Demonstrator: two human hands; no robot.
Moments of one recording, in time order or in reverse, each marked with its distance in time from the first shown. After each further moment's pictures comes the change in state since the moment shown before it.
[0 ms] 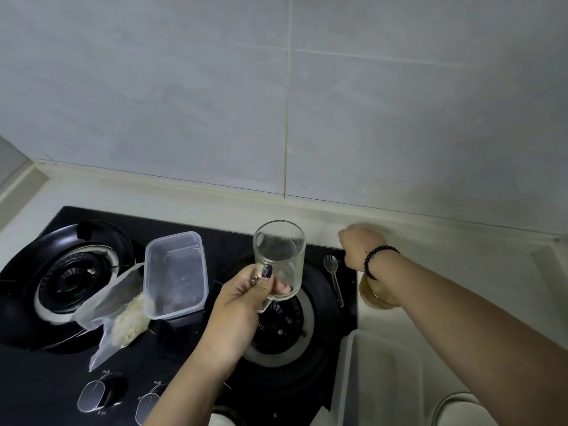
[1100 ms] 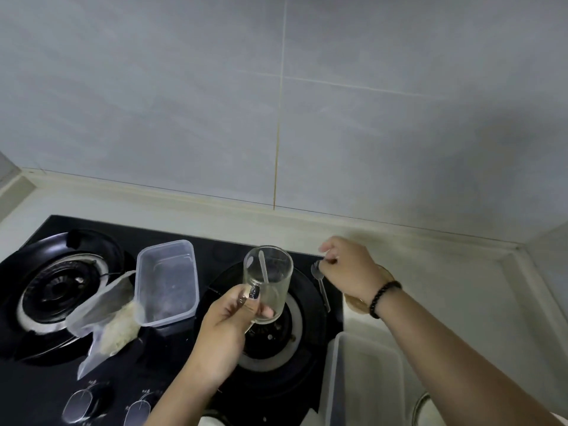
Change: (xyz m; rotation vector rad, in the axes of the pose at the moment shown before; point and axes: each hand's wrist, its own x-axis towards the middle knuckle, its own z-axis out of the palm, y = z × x) left_hand -0.018 -0.014 -0.010 -0.024 -0.017 -0.010; right_hand -0.081 -0.035 -0.029 0.814 0.239 0.114
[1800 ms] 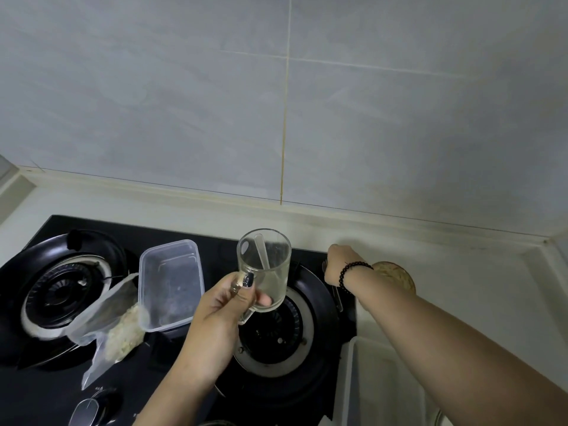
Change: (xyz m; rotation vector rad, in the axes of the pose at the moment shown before) left_hand 0.013 0.021 -0.010 -0.056 -0.004 0.069; right_hand 0.075 0.027 0.055 -0.466 -0.294 0.273
